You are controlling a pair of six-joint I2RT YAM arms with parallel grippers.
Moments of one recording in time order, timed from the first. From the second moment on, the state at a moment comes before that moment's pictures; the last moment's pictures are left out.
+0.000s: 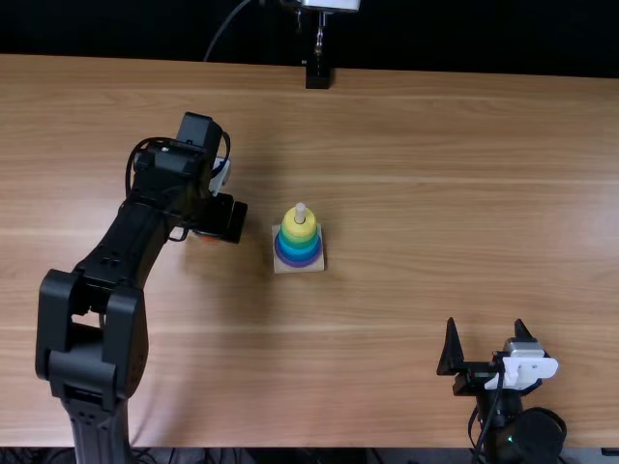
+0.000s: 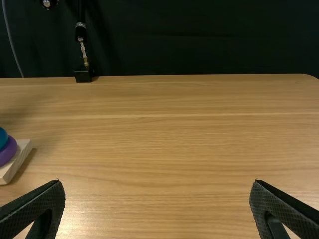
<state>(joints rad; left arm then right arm) -0.22 2.14 1.71 -1.00 0.02 -0.04 -0.03 0.01 0.06 -0.20 -0.03 -0.03</state>
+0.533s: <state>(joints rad) -0.22 2.20 1.71 -1.00 0.03 -0.03 -0.03 0.01 0.06 -0.20 -0.03 -0.02</state>
